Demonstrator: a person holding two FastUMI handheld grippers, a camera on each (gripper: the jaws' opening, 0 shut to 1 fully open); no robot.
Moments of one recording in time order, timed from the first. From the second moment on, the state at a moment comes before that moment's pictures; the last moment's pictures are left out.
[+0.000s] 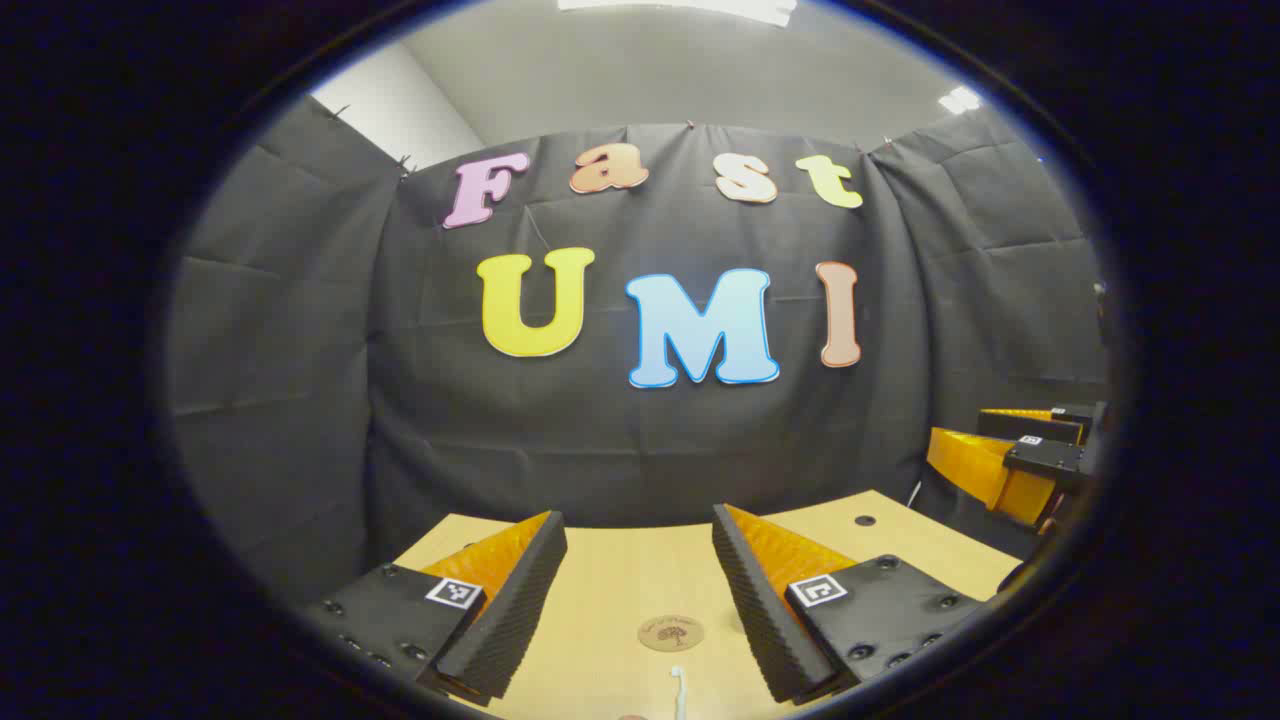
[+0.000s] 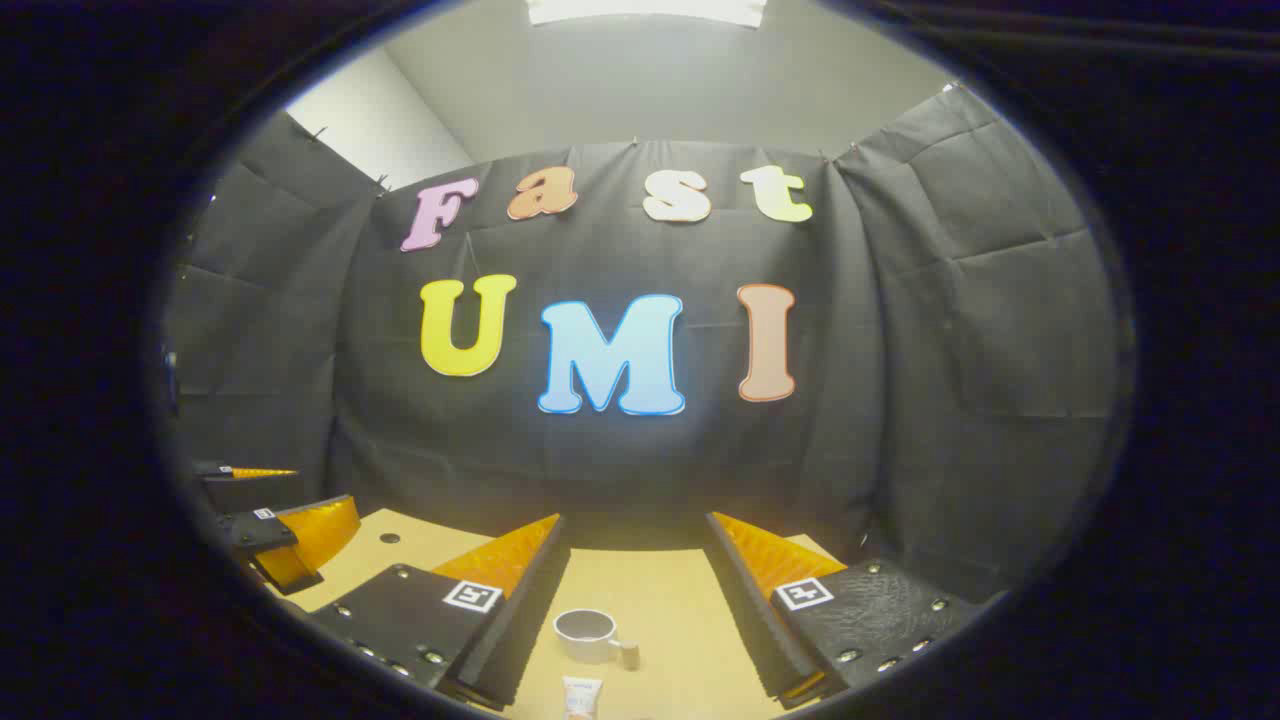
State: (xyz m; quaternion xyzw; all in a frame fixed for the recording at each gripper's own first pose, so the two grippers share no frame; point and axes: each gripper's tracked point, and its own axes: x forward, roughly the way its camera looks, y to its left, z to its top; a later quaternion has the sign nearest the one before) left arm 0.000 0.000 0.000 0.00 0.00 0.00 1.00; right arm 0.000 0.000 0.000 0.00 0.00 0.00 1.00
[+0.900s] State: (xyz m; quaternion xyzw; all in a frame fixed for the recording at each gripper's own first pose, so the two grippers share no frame) left arm 0.040 -0.027 -0.029 -0.01 0.04 -0.04 1.00; right arm 0.030 0.019 -0.042 -0.02 0.07 0.04 1.00
